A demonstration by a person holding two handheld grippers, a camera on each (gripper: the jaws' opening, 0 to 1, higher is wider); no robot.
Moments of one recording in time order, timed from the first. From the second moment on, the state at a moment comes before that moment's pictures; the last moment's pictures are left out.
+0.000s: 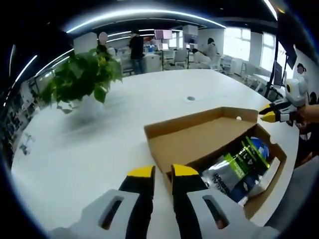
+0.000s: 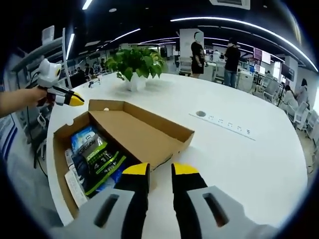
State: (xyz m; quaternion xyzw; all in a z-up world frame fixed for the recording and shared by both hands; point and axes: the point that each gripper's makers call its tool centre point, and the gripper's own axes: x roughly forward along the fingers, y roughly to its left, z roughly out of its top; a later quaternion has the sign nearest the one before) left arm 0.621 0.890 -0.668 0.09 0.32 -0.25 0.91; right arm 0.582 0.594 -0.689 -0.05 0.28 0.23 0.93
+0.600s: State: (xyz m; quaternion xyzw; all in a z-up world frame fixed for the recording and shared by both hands) left arm 0.566 0.862 -0.691 0.10 0.36 -0.30 0.88; right arm 0.551 0.608 -0.680 -0.06 0.28 0.27 0.92
